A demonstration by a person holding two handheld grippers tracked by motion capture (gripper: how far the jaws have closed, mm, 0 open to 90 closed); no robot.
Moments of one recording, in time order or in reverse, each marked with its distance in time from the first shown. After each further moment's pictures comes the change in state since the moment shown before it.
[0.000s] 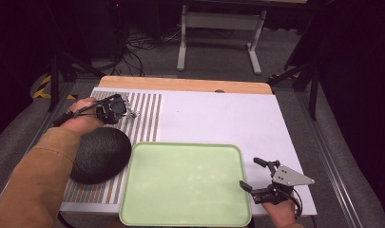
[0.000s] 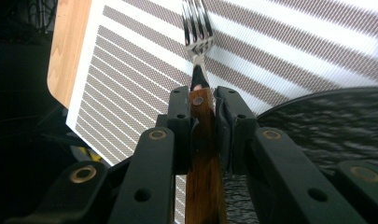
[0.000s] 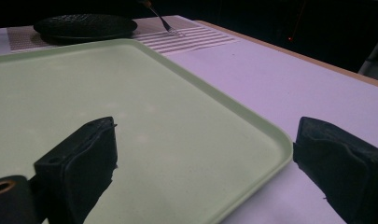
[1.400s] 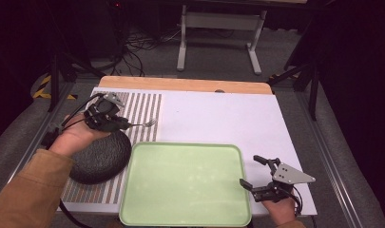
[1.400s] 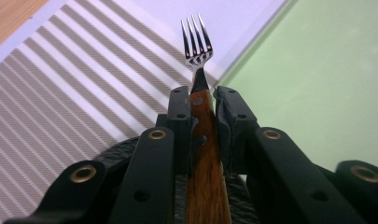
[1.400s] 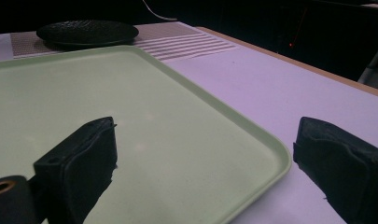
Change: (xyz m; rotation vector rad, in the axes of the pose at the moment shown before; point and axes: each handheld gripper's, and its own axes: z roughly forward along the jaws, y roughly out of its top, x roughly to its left) left arm -0.031 -0.019 -0.076 -0.355 -0.351 -0.362; right arm -0.004 0.005 0.001 -0.018 0.009 -0.008
